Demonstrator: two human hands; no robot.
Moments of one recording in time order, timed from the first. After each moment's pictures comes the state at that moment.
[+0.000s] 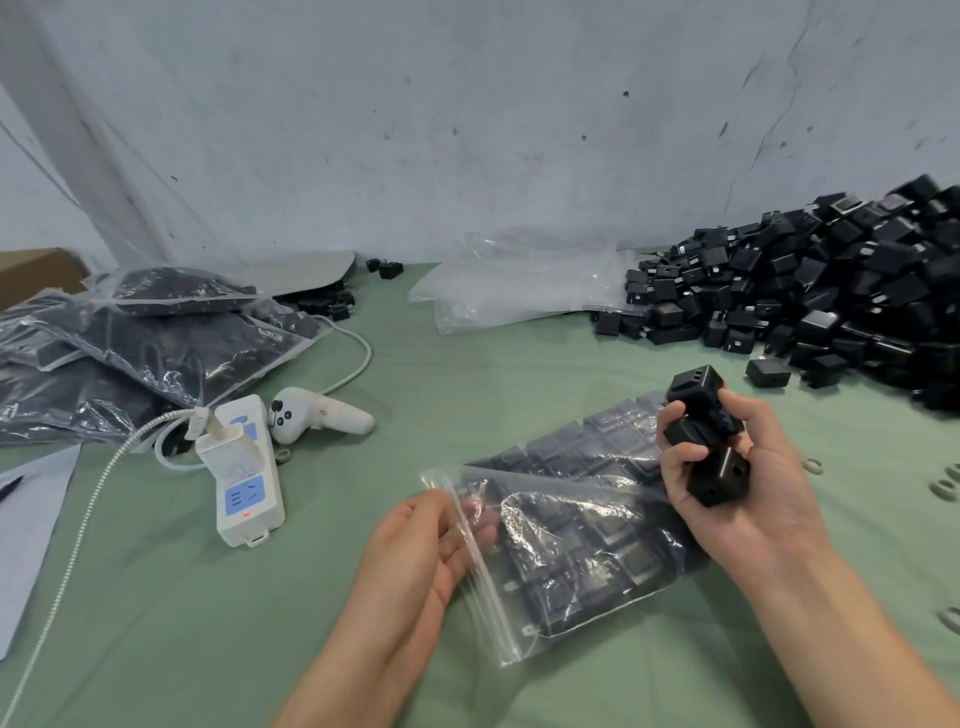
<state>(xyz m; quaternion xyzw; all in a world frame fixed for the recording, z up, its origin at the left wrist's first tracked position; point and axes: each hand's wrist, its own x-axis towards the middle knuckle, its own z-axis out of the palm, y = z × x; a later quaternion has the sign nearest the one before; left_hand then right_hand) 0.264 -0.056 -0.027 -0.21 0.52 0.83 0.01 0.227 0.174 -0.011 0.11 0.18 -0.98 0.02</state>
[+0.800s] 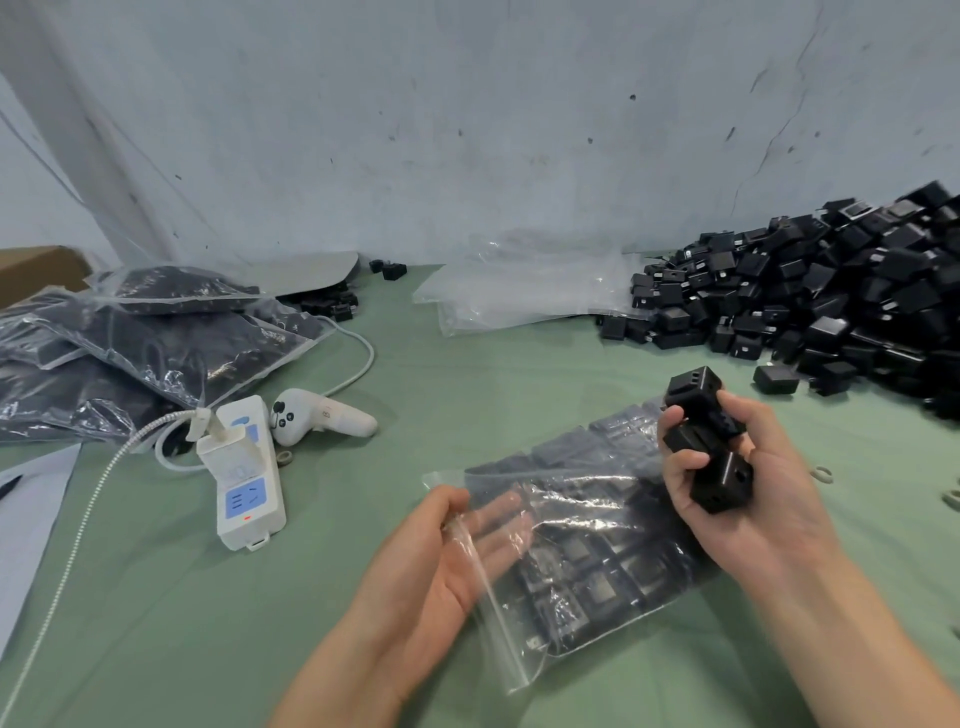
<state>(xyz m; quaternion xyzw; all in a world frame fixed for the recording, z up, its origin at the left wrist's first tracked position) 0.265 -0.055 -0.014 -0.16 0.40 0.89 0.13 0.226 0.168 -0.006 0.11 0.22 -0.97 0.02</state>
